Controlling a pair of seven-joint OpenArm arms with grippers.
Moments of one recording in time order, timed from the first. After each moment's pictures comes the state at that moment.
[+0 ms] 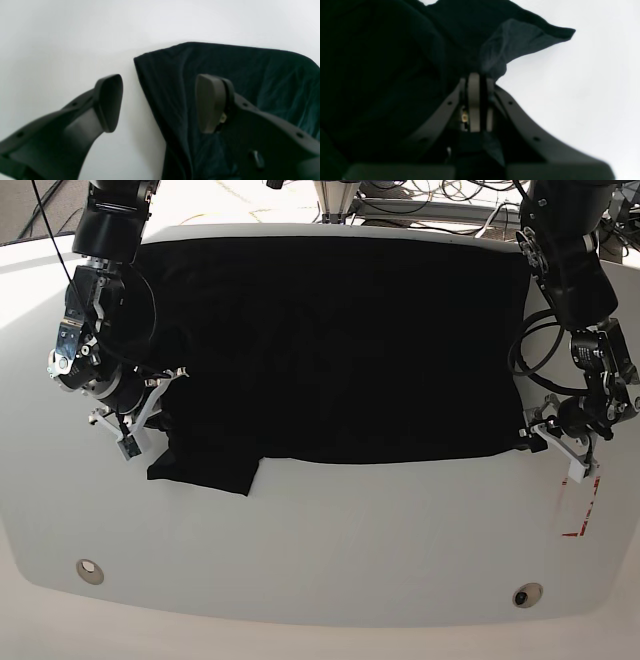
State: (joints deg) left arm -20.8 -18.6 -26.3 60.5 -27.7 -27.5 60.6; right arm 3.6 18.2 17.1 88.7 24.3 40.4 -53.8
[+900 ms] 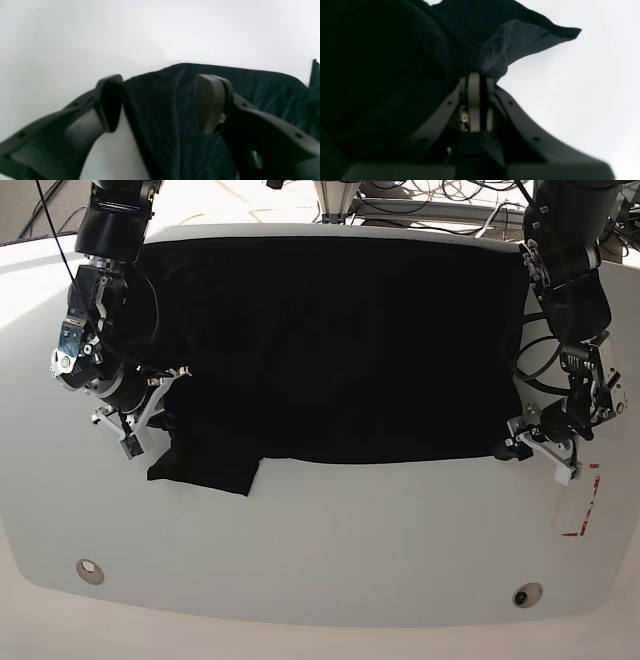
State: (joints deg) left arm -24.6 -18.8 -22.0 46.6 -29.9 -28.3 49.5; right arm 3.6 17.7 17.1 88.7 24.3 40.4 -53.7
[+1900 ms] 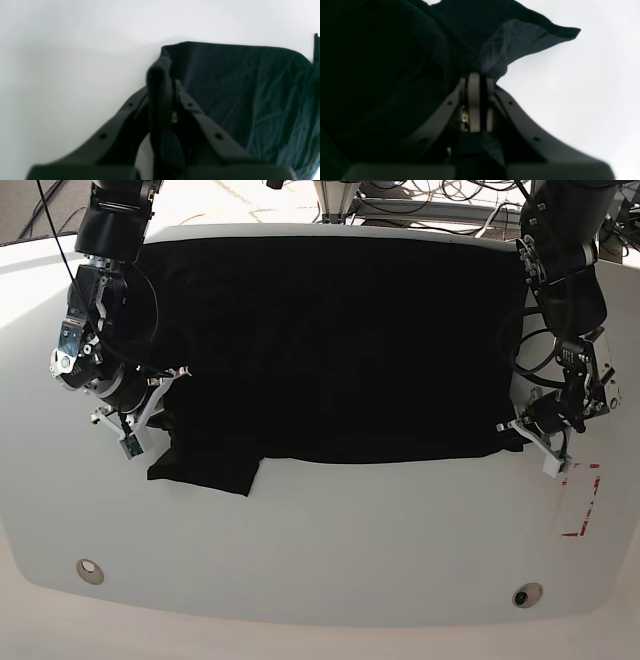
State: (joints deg) left arm -23.5 -18.5 -21.7 46.8 -28.5 -34.3 50.2; right arm 3.6 17.7 17.1 88.7 24.3 40.4 -53.7
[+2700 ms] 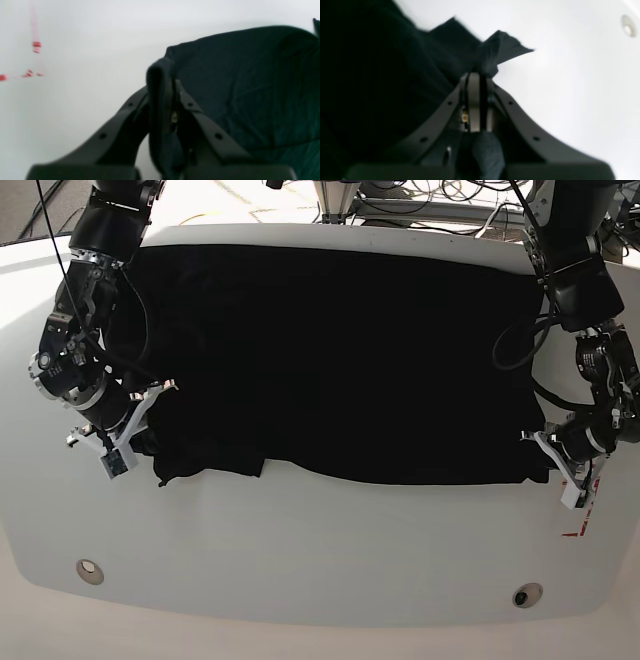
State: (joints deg) left arm -20.6 -20.4 -21.9 74.0 -28.1 -38.1 63.3; right arm 4.8 17.4 20.9 101.7 24.7 40.5 -60.6
